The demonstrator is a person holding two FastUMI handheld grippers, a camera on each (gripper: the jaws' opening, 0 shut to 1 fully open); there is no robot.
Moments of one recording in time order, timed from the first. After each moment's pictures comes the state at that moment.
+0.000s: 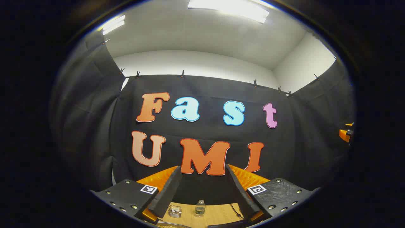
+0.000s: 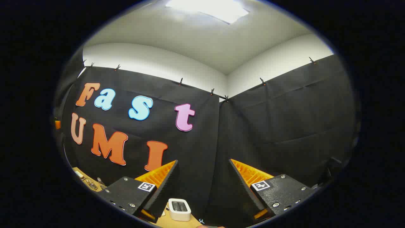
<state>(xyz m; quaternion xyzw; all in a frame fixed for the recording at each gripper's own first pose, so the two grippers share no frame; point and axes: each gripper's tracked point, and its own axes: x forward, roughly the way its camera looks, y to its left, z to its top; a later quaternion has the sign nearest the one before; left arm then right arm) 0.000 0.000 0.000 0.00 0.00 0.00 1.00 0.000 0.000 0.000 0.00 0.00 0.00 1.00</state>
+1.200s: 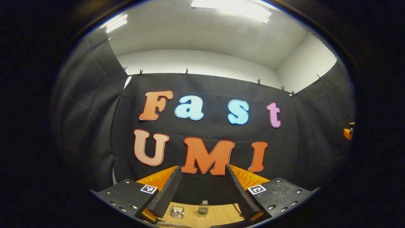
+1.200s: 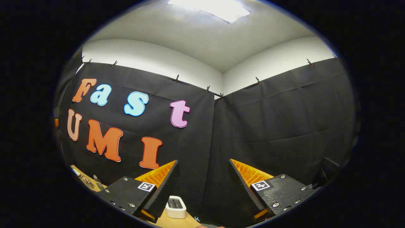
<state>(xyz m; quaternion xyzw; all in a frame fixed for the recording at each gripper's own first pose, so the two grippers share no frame) -0.003 0.014 -0.012 0.00 0.01 0.01 1.00 -0.013 0.000 -0.013 -0.01 0.02 -0.02 1.00</state>
